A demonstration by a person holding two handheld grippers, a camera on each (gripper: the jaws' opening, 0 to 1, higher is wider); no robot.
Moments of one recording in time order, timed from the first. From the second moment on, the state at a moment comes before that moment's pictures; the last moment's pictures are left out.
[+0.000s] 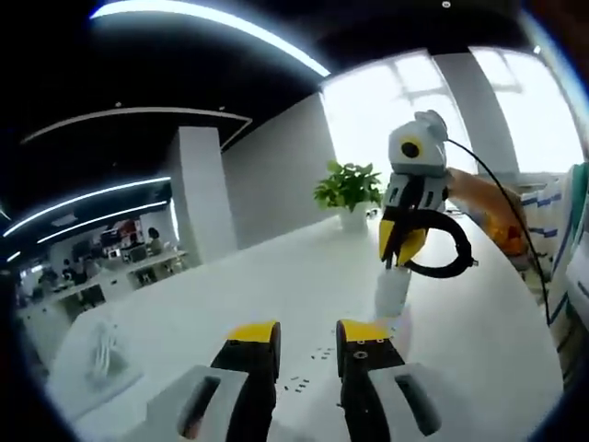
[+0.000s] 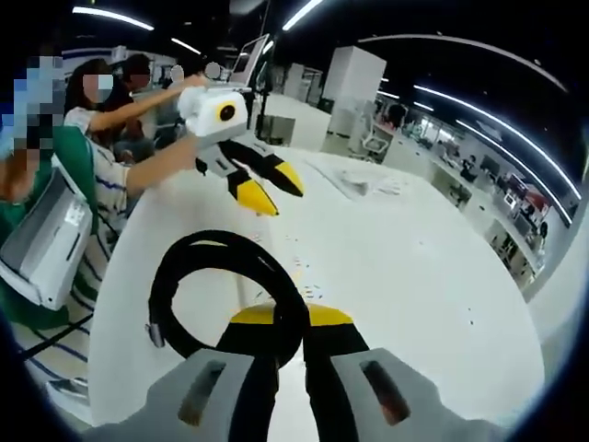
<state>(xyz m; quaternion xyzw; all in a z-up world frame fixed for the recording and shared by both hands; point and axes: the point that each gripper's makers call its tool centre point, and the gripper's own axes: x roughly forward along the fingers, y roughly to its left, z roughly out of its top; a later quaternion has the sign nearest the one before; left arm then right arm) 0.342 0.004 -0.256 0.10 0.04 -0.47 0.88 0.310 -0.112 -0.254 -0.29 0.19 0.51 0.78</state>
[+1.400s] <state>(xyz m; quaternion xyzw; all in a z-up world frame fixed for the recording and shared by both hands) 0.337 0.003 -0.256 0.09 0.04 -0.47 0.88 0.317 -0.114 -0.262 -0.29 0.26 0.51 0.77</state>
